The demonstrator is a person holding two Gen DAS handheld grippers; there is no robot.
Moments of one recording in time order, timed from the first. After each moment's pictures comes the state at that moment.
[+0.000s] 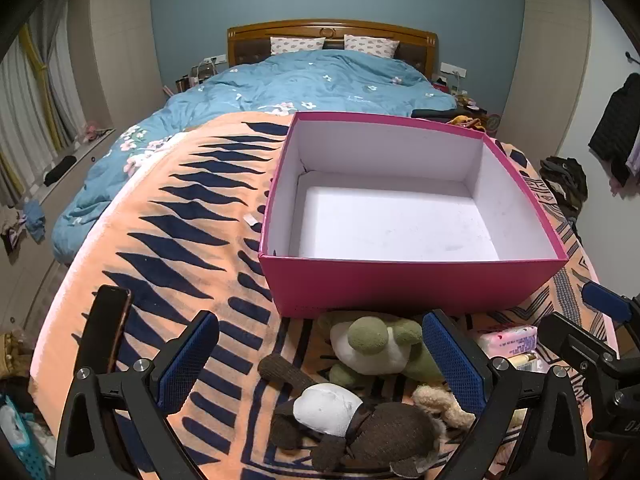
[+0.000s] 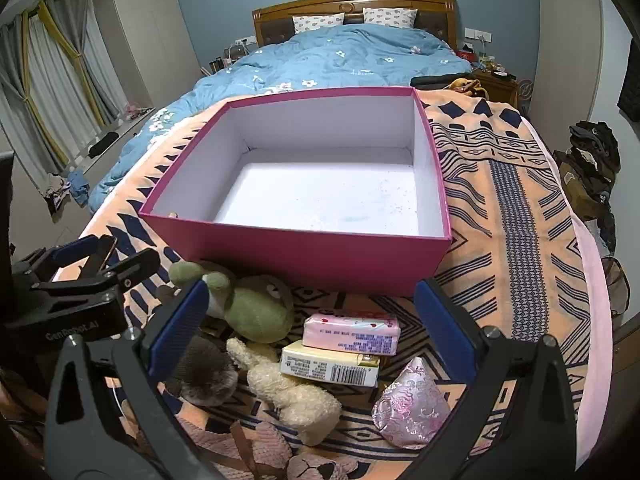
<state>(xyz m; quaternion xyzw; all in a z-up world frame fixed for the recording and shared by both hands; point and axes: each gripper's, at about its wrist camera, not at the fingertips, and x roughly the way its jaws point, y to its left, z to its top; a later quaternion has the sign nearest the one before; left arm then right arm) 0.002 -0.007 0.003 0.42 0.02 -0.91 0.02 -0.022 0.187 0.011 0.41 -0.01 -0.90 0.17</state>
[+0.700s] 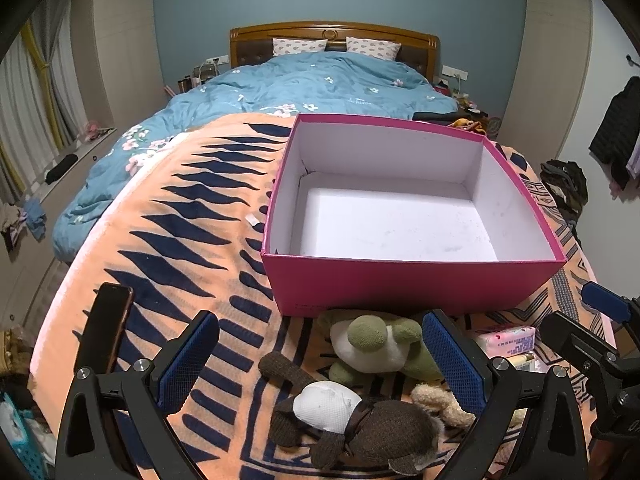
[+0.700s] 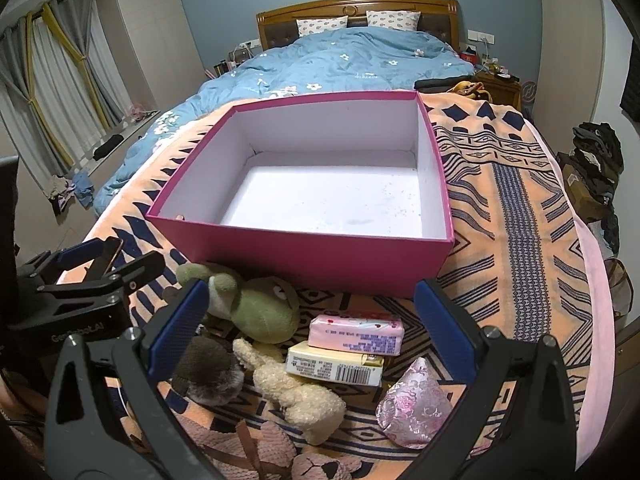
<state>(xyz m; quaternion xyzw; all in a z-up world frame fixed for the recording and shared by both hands) 0.005 -0.007 0.004 0.42 0.03 -0.91 0.03 -0.020 0.187 0.013 0.40 -0.02 -0.90 0.18</state>
